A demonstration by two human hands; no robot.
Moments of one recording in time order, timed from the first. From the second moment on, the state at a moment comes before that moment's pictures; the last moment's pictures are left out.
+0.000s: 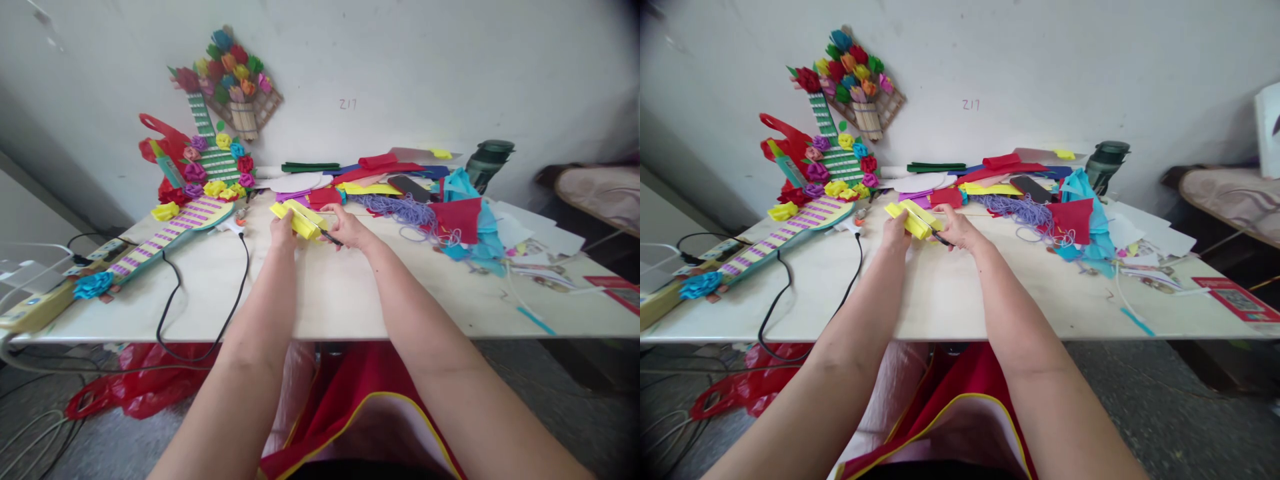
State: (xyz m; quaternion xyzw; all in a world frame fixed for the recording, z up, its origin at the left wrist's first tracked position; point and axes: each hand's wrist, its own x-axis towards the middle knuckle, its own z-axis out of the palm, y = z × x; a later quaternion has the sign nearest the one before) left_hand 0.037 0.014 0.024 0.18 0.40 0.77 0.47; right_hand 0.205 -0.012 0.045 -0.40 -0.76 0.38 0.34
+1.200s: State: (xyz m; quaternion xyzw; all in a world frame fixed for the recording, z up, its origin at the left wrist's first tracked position) left_hand 0.048 0.014 0.018 0.28 0.38 0.73 0.48; right_hand 0.207 -0.010 0.041 -0.37 -0.67 0.57 0.29
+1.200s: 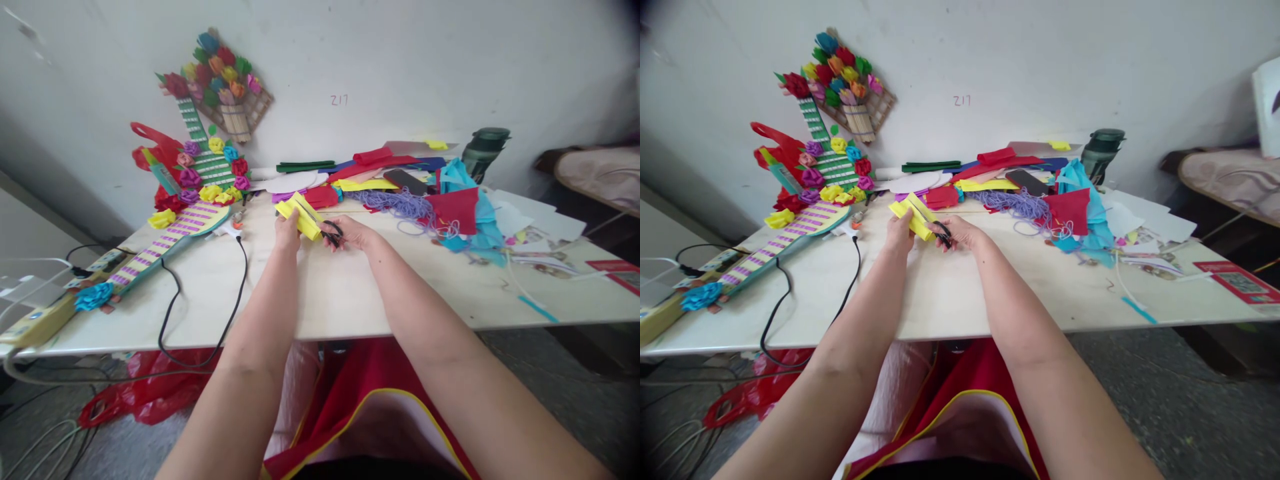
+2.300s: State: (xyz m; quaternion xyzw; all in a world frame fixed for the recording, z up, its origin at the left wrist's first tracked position) left_hand 0.050 0.008 0.026 0.28 0.37 0.74 0.49; right_hand 0.204 0.002 0.032 -0.38 -0.66 0.56 0.32
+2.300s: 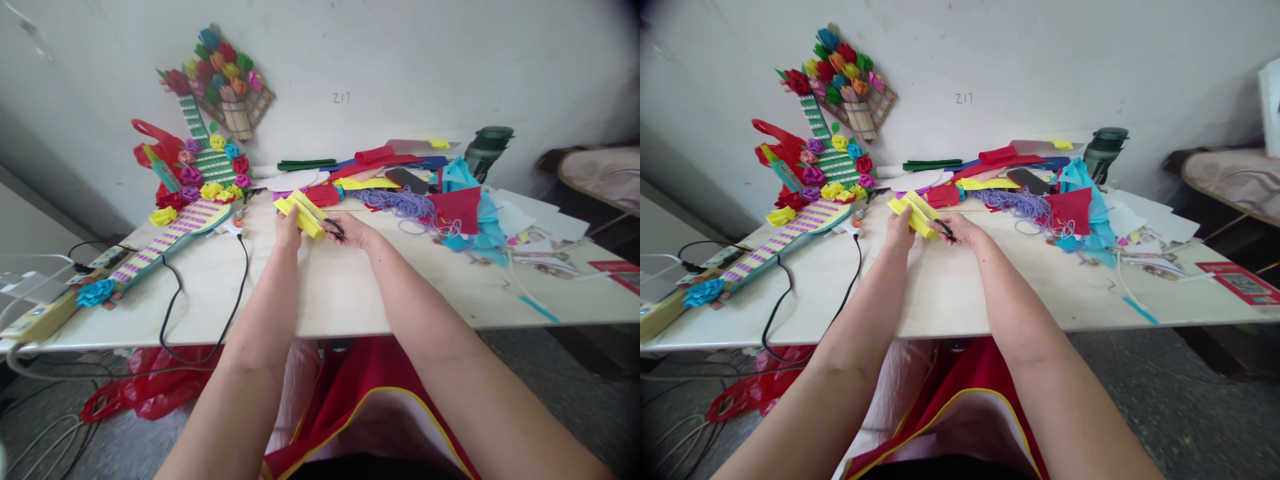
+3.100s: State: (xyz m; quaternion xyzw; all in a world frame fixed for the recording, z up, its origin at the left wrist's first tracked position) left_hand 0.053 0.008 0.026 0.27 0.38 0.73 0.49; right_hand 0.208 0.001 0.032 -0.36 -0.68 0.56 0.31
